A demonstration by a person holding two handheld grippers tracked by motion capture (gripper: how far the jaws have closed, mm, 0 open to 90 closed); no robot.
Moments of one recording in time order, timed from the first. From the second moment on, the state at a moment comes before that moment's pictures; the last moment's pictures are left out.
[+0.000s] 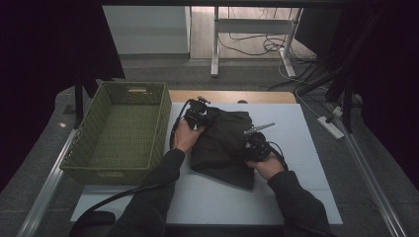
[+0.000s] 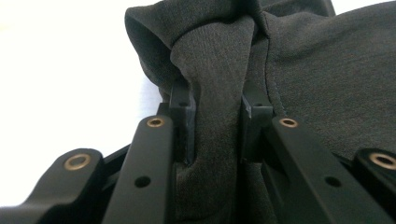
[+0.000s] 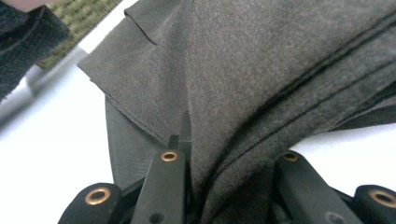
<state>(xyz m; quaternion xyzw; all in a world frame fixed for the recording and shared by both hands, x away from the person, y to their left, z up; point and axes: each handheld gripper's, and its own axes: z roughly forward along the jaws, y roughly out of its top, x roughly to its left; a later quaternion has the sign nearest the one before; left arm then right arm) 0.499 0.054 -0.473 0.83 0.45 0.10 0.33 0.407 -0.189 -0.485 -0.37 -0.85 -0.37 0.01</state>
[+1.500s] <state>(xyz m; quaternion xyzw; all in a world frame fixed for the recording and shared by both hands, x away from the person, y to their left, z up) 0.499 0.126 -0.342 0.81 0.46 0.14 0.35 0.426 -0.137 -0.387 -0.31 -0.84 -0.45 0.00</state>
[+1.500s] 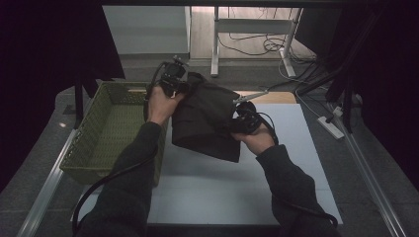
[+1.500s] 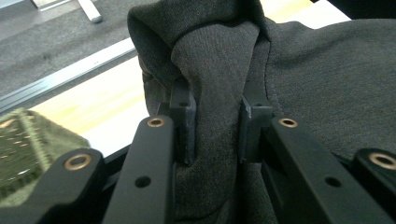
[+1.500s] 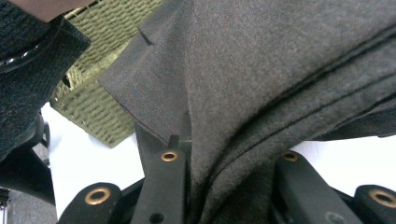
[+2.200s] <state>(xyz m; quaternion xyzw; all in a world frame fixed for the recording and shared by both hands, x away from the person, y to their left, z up) 0.492 0.197 -0.314 0.79 0.49 0.17 0.34 0.437 -0.066 -0.363 -0.27 -0.84 -0.46 0.00</state>
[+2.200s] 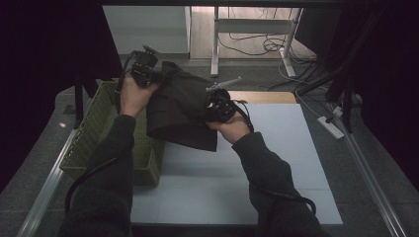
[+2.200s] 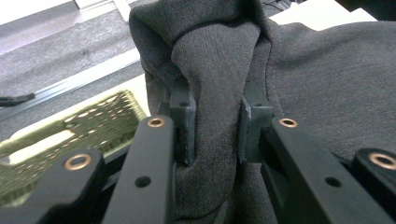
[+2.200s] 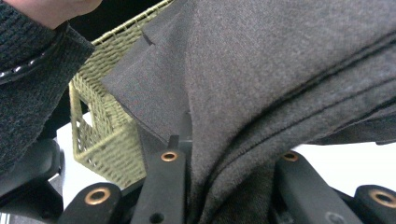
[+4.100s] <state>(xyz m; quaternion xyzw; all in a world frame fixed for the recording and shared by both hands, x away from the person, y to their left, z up) 0.457 0.372 -0.378 0.74 0.58 0.17 0.29 0.430 0.125 -0.401 -0.21 -0.88 -0.43 0.05</state>
